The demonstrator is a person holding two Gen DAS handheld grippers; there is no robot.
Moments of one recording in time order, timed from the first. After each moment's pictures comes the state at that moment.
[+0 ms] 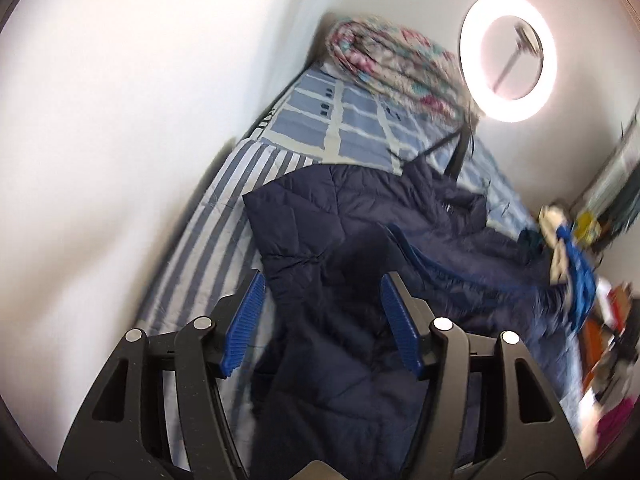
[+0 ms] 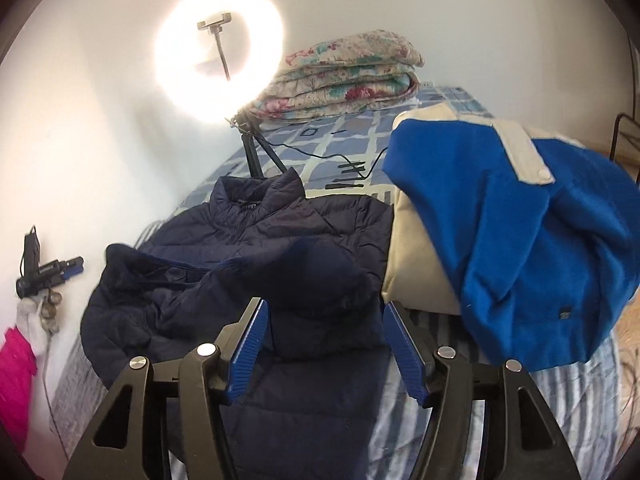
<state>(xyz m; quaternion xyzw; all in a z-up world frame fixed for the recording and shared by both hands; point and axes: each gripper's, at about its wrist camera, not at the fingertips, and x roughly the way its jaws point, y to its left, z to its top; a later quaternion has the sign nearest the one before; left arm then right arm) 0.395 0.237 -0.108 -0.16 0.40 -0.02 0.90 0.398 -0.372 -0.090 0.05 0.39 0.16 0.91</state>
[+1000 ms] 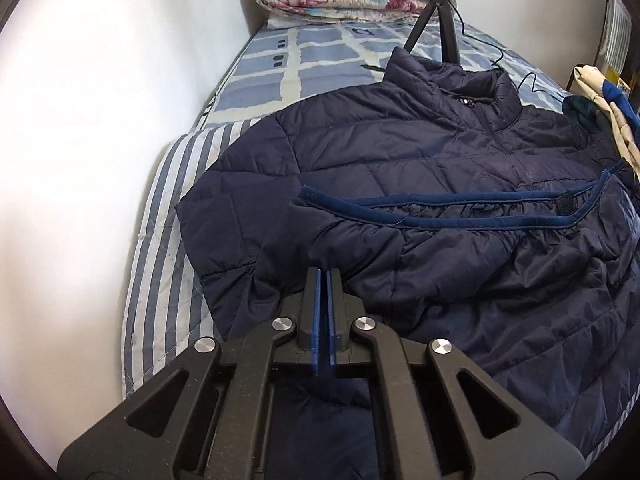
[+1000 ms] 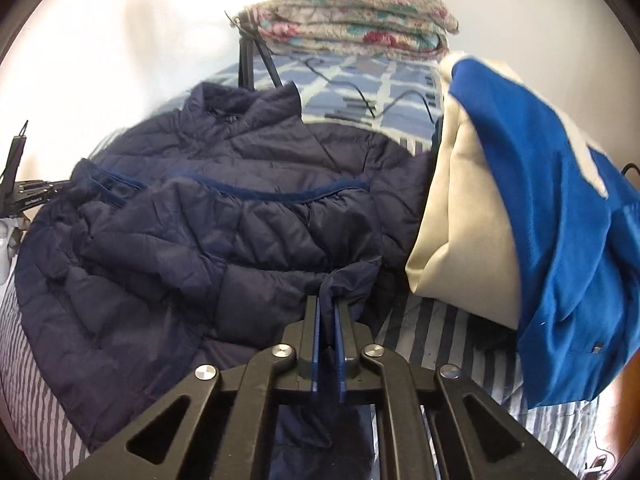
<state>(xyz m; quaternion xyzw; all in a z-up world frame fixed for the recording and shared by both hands) 0.466 0.143 -0.170 0.04 0.46 -0.02 0.89 0.437 -0.322 -0.146 -0.07 0.46 0.14 0.87</state>
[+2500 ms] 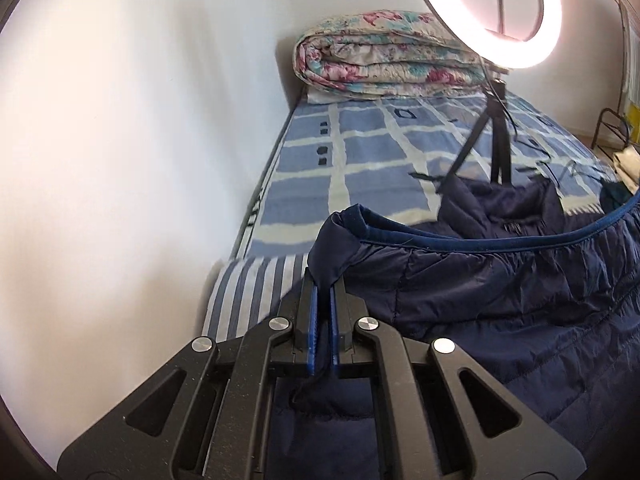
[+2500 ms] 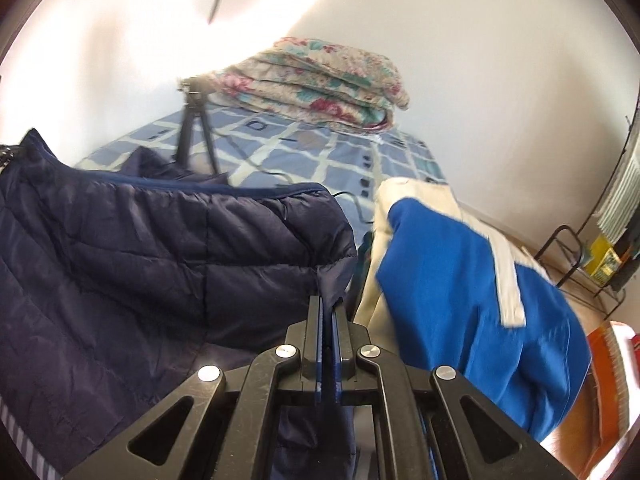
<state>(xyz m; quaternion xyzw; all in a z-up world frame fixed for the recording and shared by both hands) 0.556 0.160 -0.101 0.05 0.36 0.04 0.93 0.504 -0.298 -0.094 -0.16 0.36 0.02 0.92</state>
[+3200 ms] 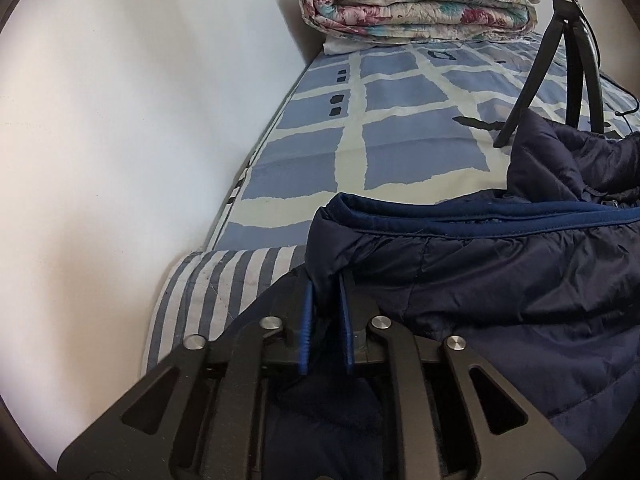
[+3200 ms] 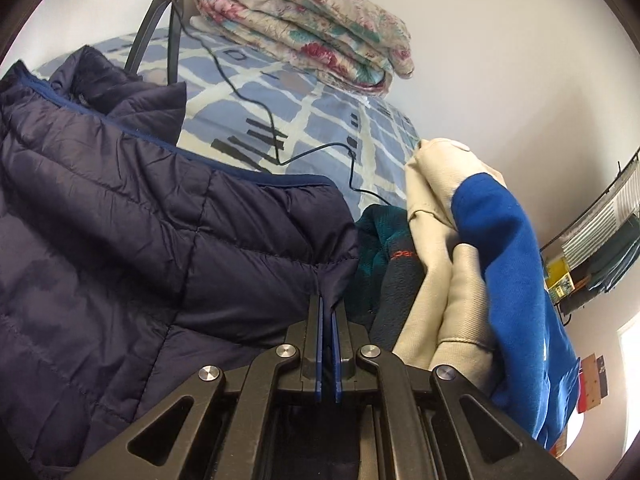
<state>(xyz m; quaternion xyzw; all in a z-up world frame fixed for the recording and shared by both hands) 0.640 0.133 -0.196 0.10 0.41 0.13 0.90 0.567 -0.274 -0.164 -0.28 0.41 -0.05 0.86</state>
